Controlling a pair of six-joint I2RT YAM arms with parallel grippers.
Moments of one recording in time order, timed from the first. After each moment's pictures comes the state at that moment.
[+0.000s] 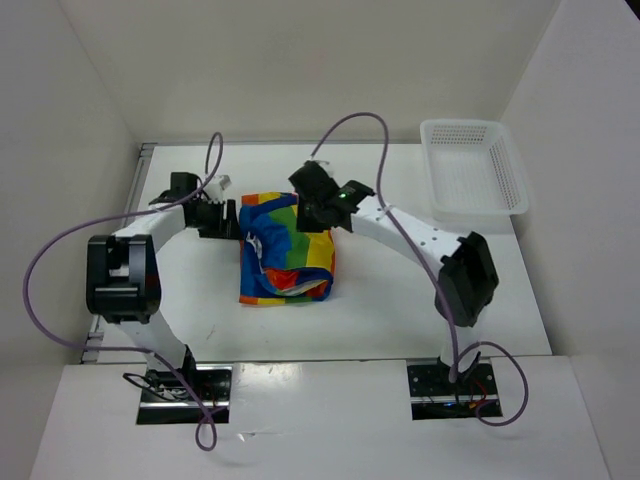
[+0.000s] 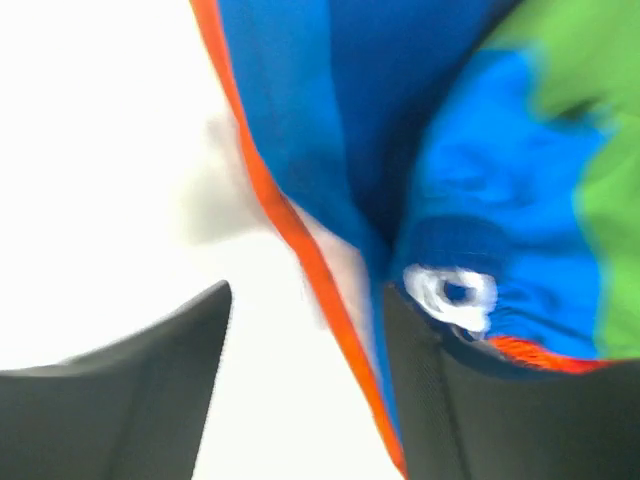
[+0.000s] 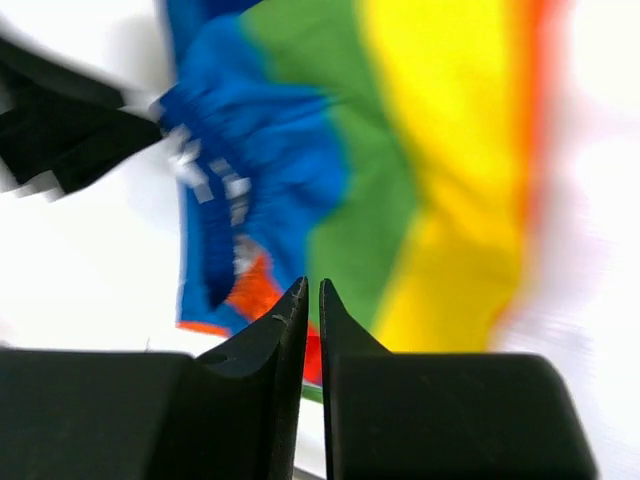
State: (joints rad) left arm 0.05 1.77 1.10 -0.40 0.50 0.07; right arm 0.83 1.88 1.69 -0.69 0.16 0.72
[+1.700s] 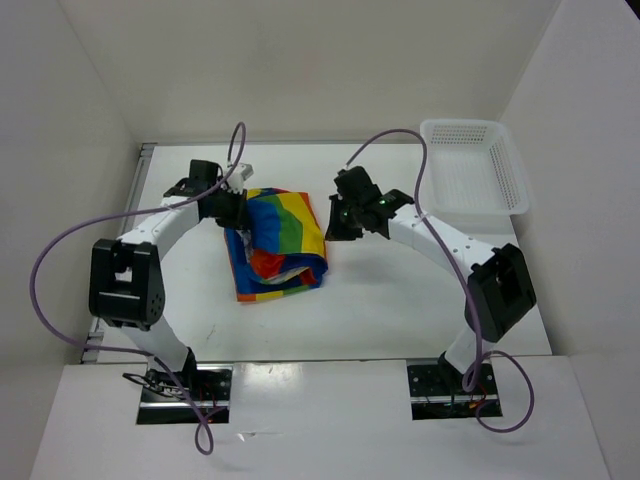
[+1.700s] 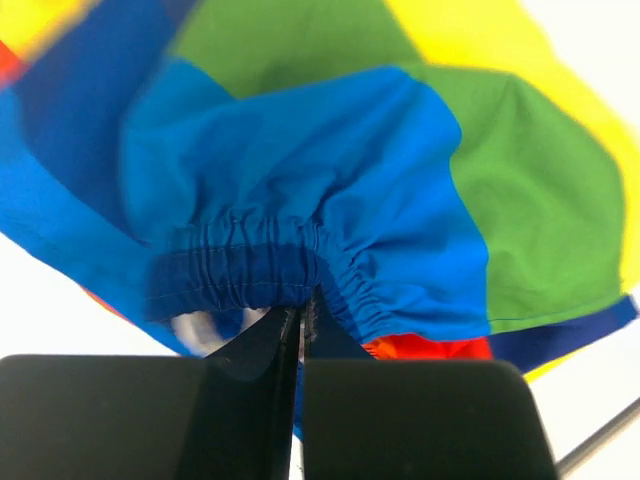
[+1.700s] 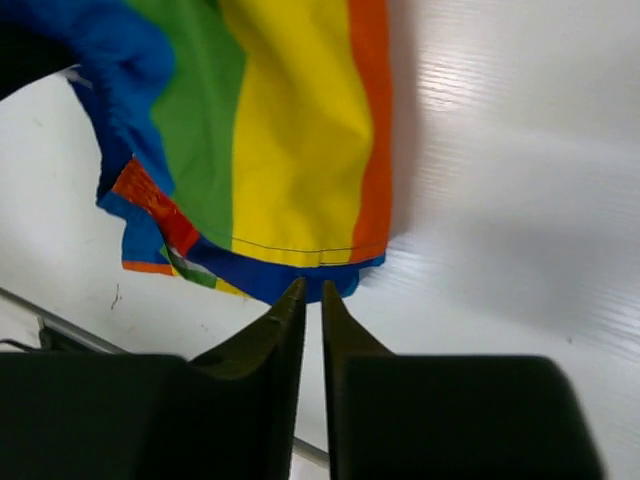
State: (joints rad) left arm -0.10 1.66 1.21 -0.46 0.45 0.07; right arm 0.63 1.63 1.33 -0.59 -0.04 0.64
